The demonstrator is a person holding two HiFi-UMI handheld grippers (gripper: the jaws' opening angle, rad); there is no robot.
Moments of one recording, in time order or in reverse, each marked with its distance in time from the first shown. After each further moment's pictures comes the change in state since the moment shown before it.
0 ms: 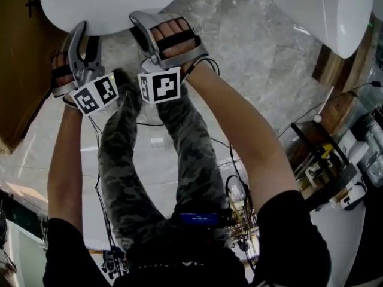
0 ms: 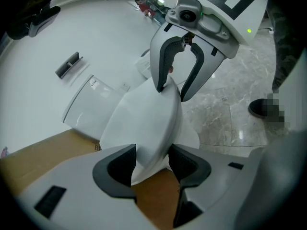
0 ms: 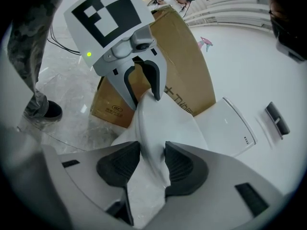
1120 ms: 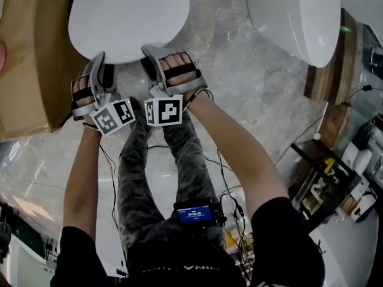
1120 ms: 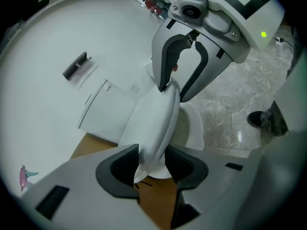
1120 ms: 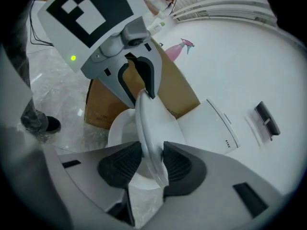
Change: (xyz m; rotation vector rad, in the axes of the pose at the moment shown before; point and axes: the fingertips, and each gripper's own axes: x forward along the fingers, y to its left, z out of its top) left arm -0.069 0.084 0.044 -0.024 0.051 0.001; right arm -0.064 -0.088 0.042 0.072 0.057 -0.018
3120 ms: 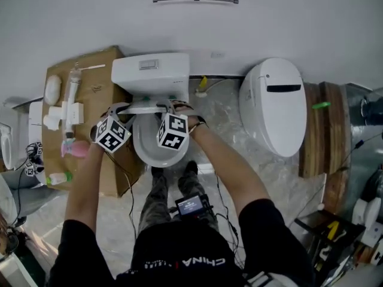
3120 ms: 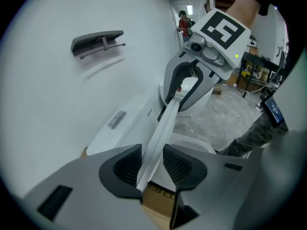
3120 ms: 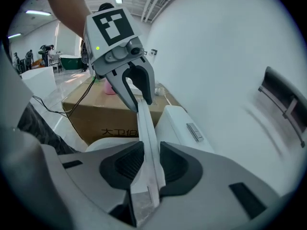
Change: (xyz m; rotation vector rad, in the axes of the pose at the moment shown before) left arm 0.057 0.360 0.137 -0.224 -0.101 -0.462; right arm 0.051 -0.375 0.052 0.275 -0.055 0.360
